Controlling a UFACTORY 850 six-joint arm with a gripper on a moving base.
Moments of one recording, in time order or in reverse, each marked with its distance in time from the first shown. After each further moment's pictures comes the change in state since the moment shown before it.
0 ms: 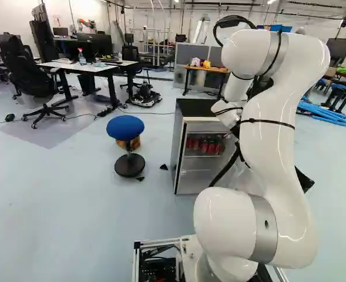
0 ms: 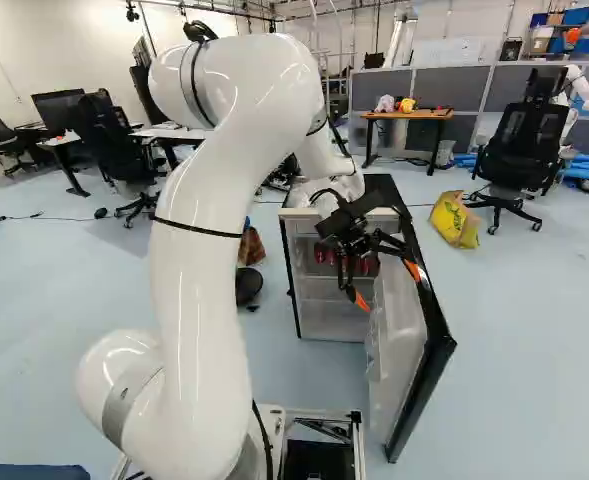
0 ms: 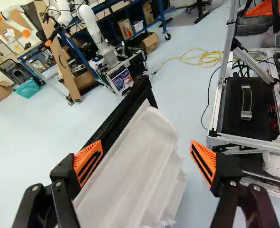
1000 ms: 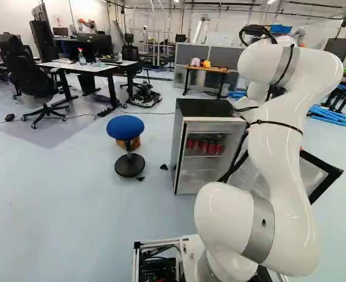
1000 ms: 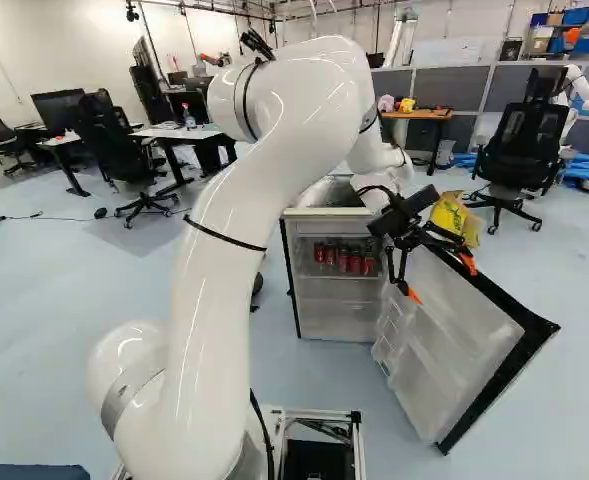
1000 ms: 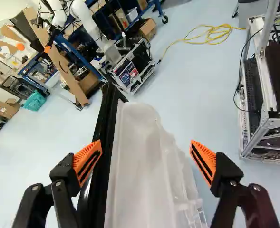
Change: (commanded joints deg) arm -10.7 -5.3 -12.3 -7.7 -3.9 0.0
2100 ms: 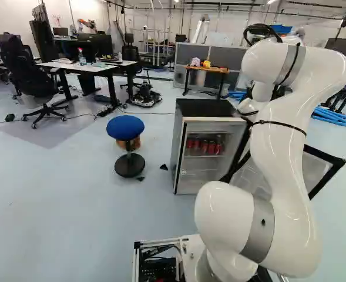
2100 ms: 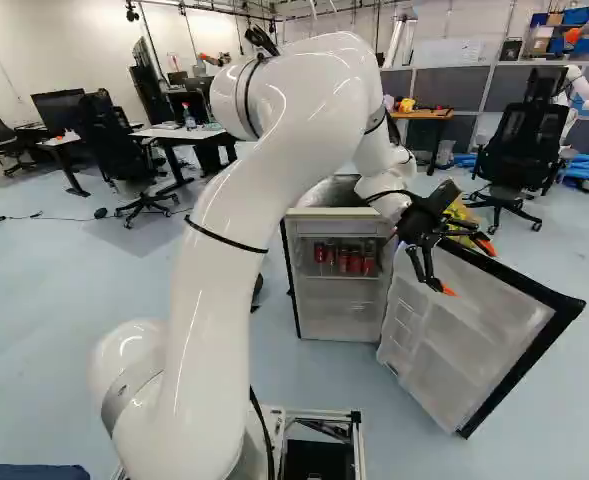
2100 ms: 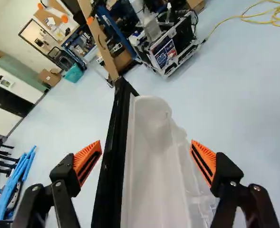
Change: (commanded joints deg) arm -1.9 1.7 3.0 -17.5 -9.4 0.0
